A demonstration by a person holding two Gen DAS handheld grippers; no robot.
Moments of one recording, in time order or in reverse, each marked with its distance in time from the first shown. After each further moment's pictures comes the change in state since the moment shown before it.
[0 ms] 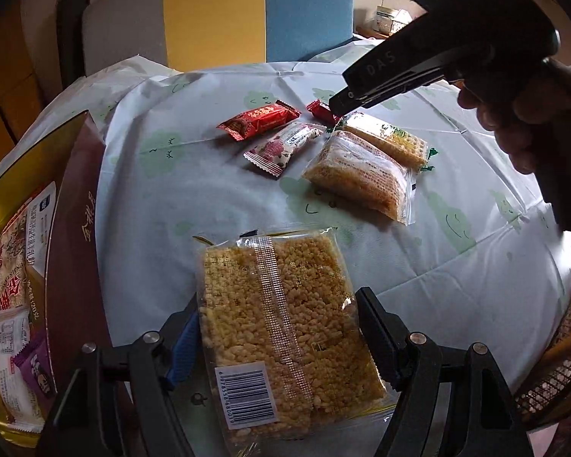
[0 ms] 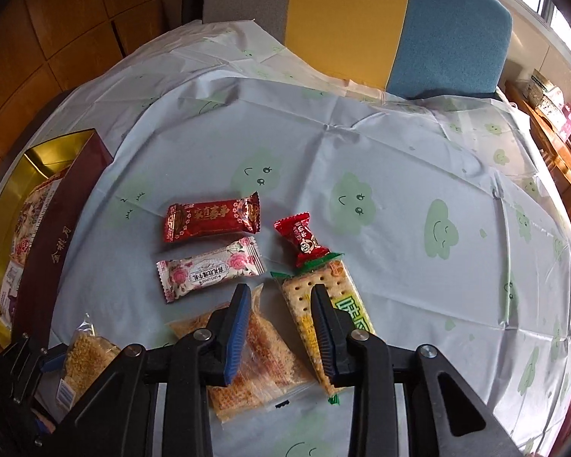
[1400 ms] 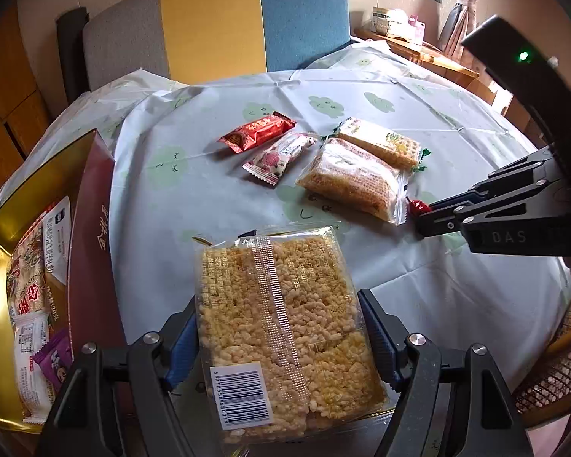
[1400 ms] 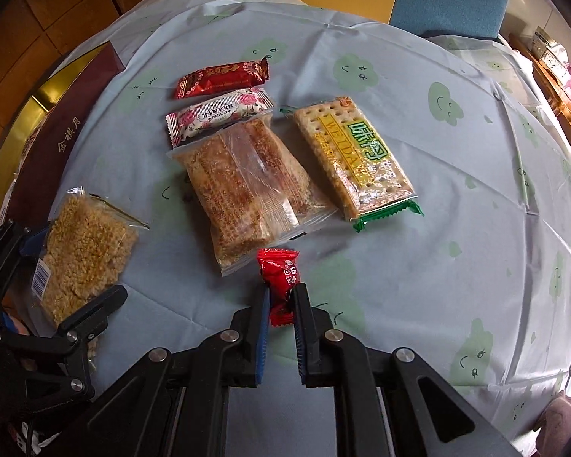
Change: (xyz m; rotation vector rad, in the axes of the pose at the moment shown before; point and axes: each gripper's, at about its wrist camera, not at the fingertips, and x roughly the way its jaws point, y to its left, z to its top) left arm -0.019 -0.011 0.001 0.037 -0.035 0.040; right arm -0.007 0.008 -0.101 0.038 0.171 0.051
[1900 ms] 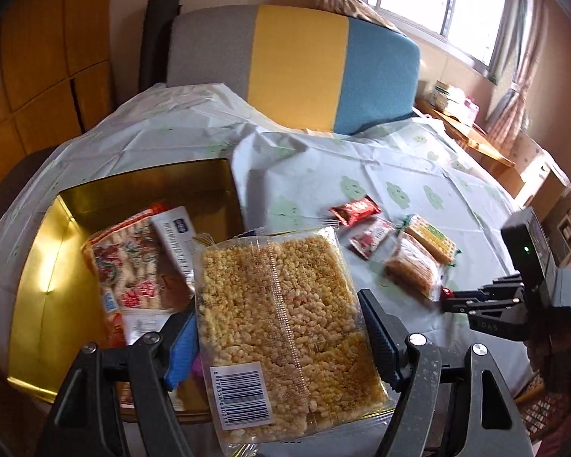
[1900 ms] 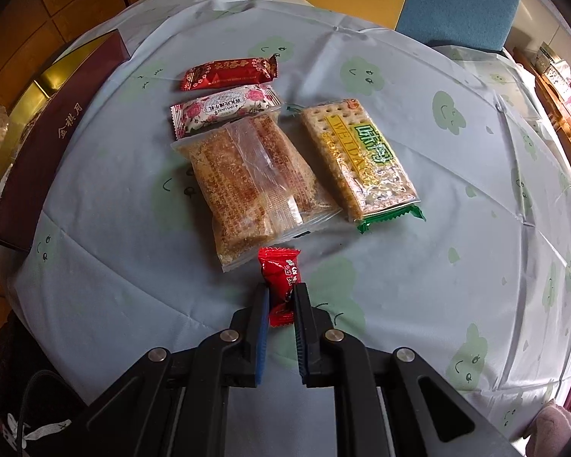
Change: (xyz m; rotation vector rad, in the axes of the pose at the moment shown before) left arm -0.090 0.112 0.008 -0.288 -0.123 0.078; right arm 0.003 0.016 -0.003 -0.048 -0.007 -0.037
